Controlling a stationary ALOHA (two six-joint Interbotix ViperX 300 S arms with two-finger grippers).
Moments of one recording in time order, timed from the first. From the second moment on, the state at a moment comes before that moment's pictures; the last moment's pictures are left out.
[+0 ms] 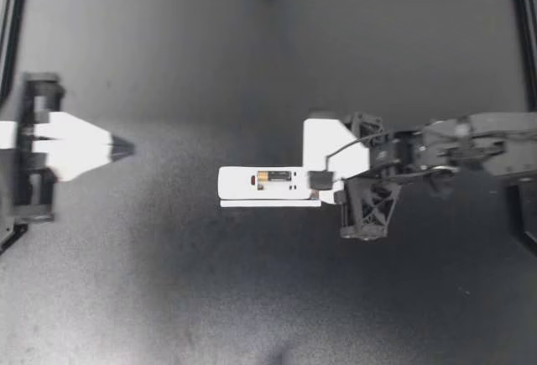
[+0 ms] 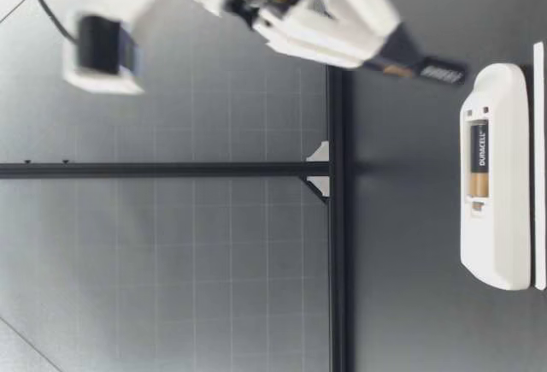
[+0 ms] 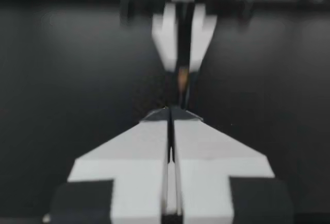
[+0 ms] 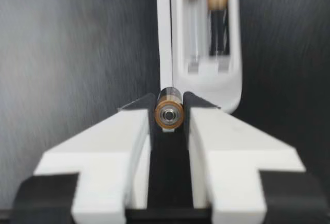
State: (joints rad) left arm 0.06 -0.69 1.12 0.00 -0.11 0.00; right arm -0.06 -0.07 0.75 0.01 0.22 0.00
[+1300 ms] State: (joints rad) left arm 0.08 0.07 0.82 0.00 -0.02 0.00; right arm -0.10 0.10 0.88 0.01 -0.41 0.00
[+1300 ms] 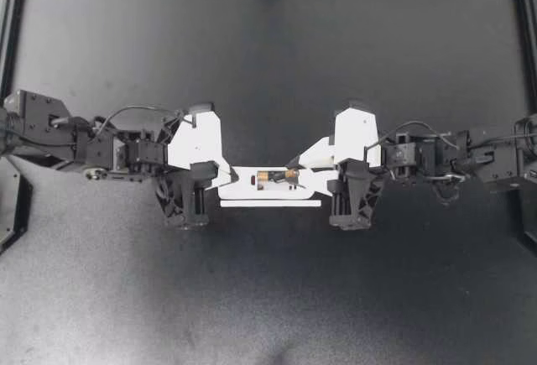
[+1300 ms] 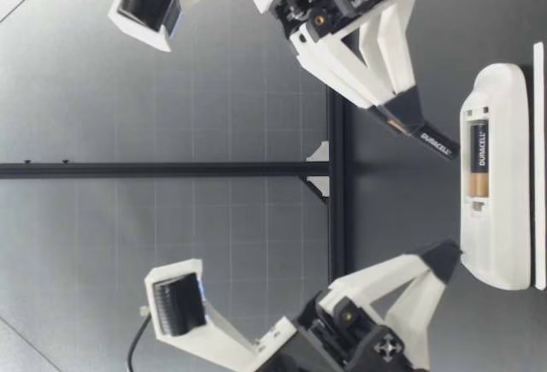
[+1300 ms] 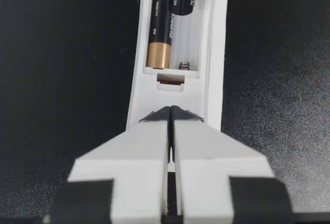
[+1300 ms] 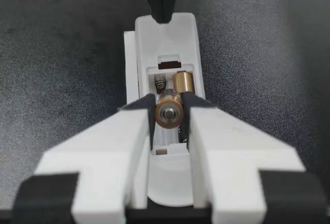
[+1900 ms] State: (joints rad) left arm 0.08 0.09 0.83 -0.02 -0.01 -0.01; right arm -0.10 0.15 0.84 0.01 -0.36 0.00
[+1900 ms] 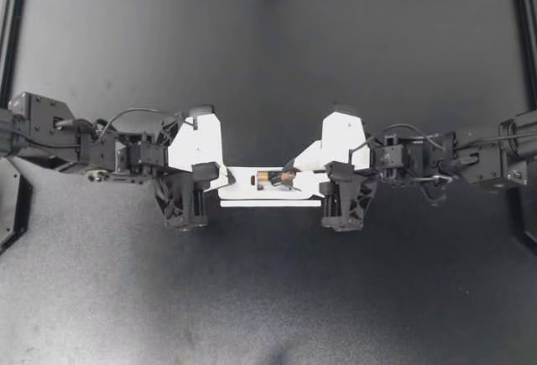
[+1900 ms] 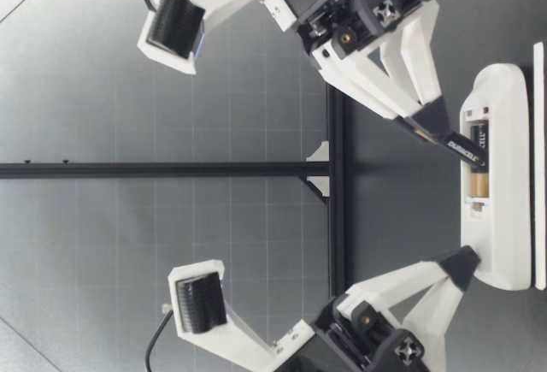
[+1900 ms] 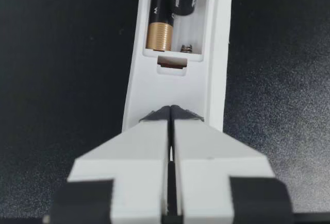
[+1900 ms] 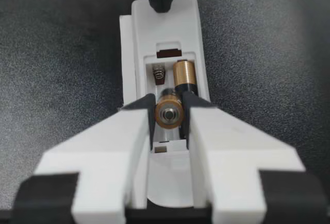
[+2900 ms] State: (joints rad) left arm 0.08 0.09 0.82 -0.02 -0.01 0.00; right arm -0.10 0.18 0.76 -0.02 -0.14 -0.01
